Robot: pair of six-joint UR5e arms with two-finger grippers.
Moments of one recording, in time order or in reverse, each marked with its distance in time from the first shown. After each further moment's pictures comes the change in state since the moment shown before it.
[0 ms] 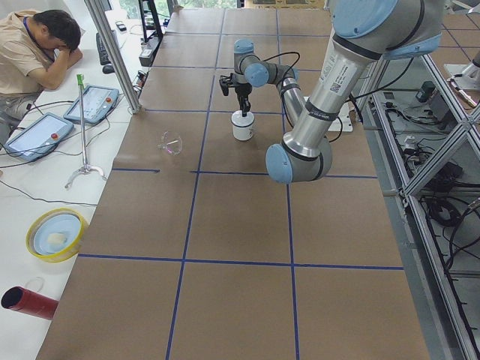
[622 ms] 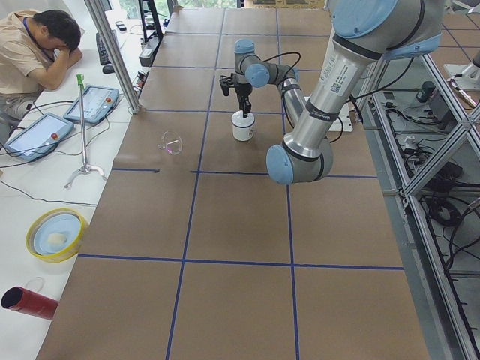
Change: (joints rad) left arm -0.002 0.009 -0.025 0.000 0.007 0.001; right arm 0.000 0.000 0.000 0.000 0.000 0.000
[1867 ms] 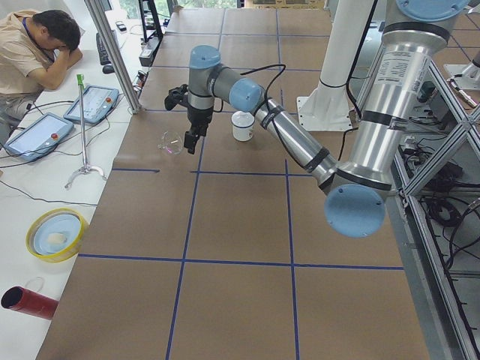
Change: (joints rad) left arm -0.795 0.418 -0.110 0.004 -0.243 1.401; right arm 0.000 0.000 0.000 0.000 0.000 0.000
